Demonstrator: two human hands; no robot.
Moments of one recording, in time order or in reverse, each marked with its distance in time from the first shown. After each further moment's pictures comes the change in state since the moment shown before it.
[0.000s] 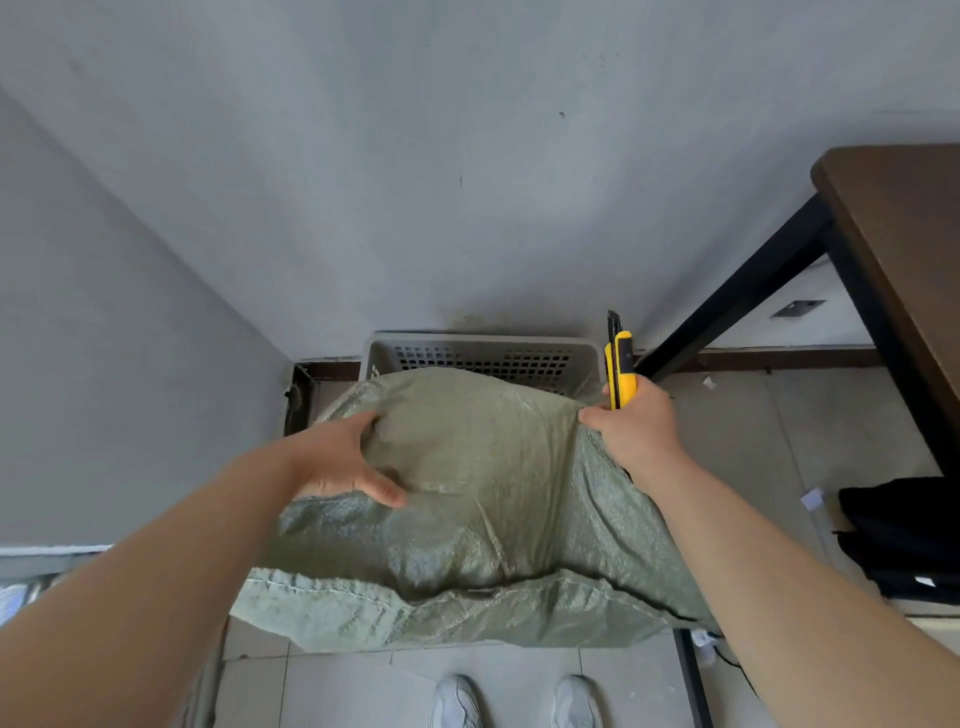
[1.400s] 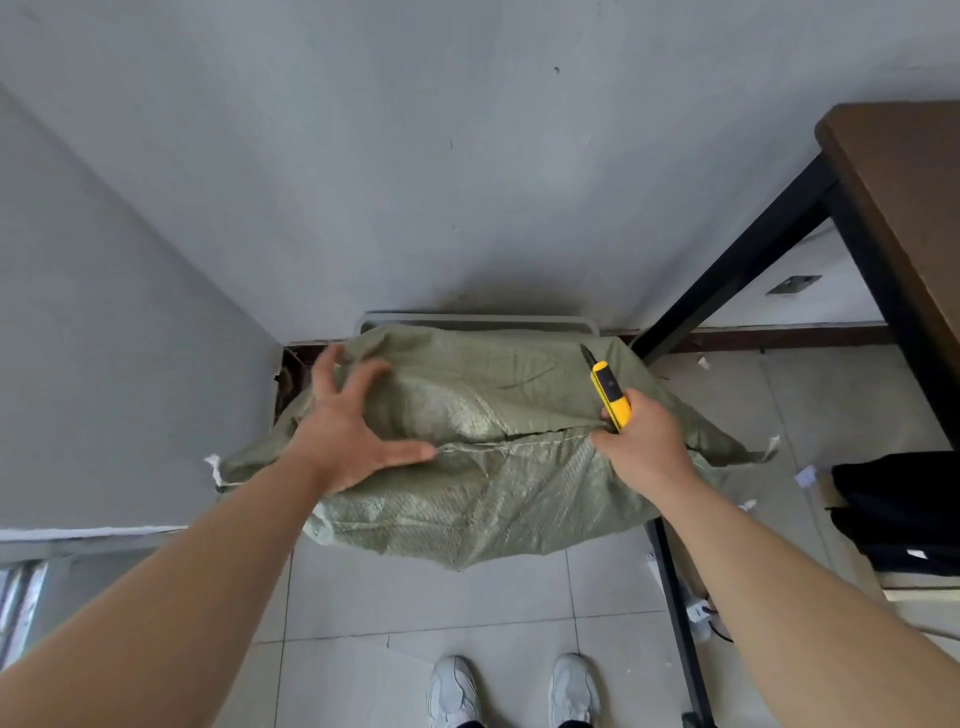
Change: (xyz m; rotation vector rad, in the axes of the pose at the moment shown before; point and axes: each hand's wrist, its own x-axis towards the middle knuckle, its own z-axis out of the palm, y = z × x) left_hand 0.016 -0.011 0.037 0.029 0.455 0.181; right_hand -0.014 0.046 -0.004 -0.342 -0.048 -0.133
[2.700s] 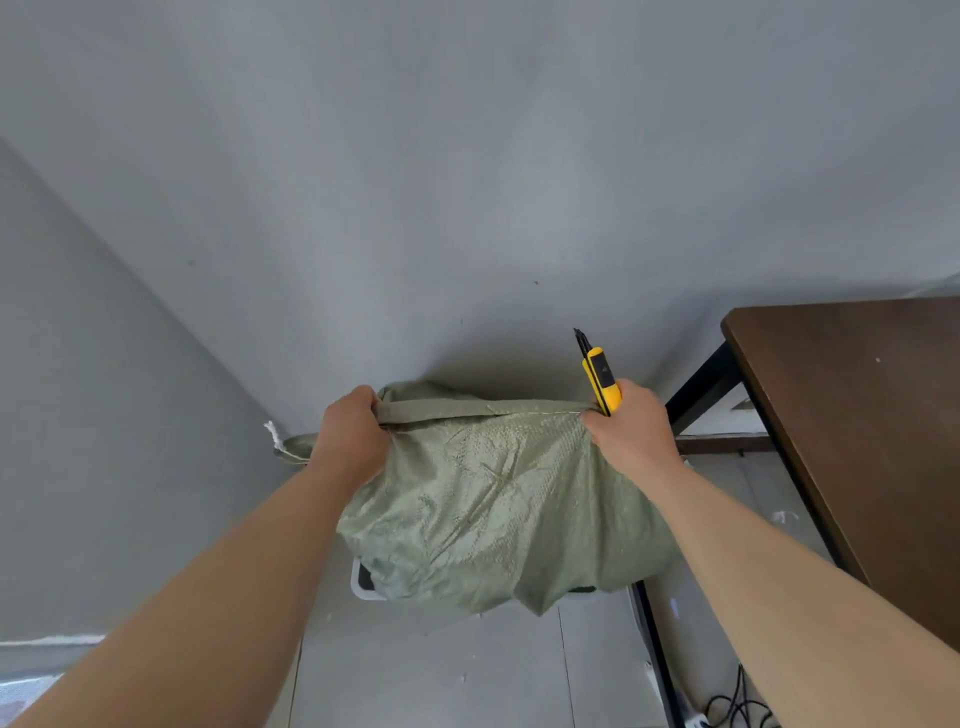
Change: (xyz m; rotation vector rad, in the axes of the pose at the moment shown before) left_hand 0.023 0.100 -0.127 -0.035 0.352 -0.061; right_hand 0.023 -0.143 -0.118 0.094 0.123 -0.161
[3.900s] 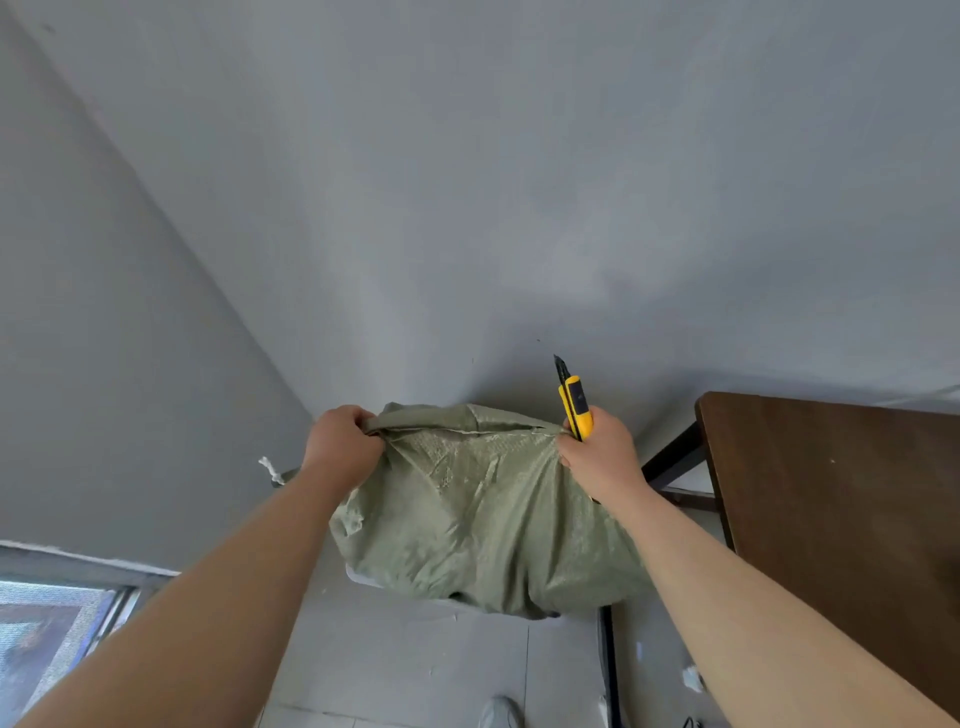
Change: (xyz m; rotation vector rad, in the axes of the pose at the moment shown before) left_hand -0.051 0.053 -0.063 -0.185 0.035 -0.259; right_hand 0.003 -0.047 -0.060 0.092 -0.218 -0.052
